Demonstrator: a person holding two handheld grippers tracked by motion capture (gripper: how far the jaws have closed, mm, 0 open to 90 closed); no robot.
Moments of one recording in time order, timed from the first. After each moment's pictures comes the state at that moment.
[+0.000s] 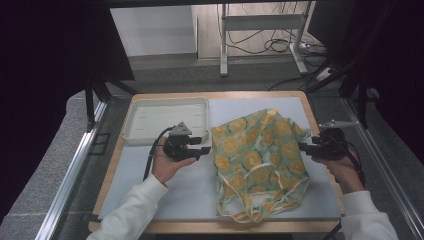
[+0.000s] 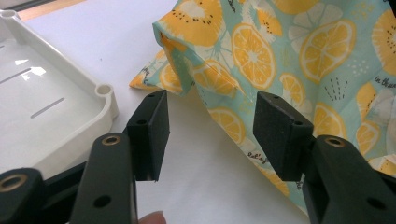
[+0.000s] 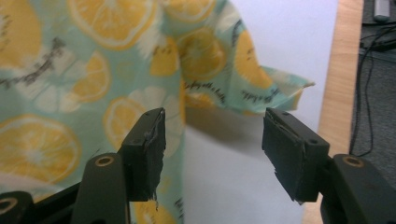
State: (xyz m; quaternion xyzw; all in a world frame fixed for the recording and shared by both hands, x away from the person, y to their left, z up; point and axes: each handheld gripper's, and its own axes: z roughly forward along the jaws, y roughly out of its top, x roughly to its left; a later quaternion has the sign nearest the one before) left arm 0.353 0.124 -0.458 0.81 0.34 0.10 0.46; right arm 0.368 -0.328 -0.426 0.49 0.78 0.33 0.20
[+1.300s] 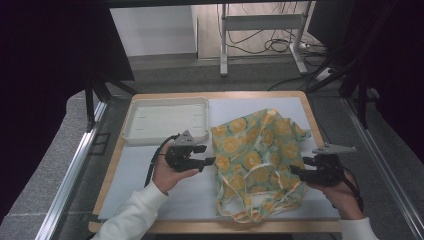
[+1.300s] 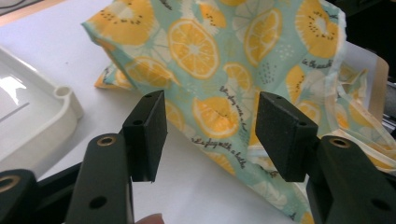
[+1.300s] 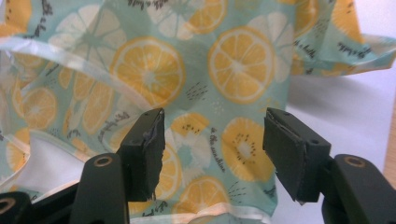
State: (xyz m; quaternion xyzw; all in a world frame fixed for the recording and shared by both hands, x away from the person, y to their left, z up) left arm 0.322 0.109 -0.449 0.83 0.30 0.09 0.46; right arm 0.304 -0.307 -0.440 0.44 0.81 0.35 0.17
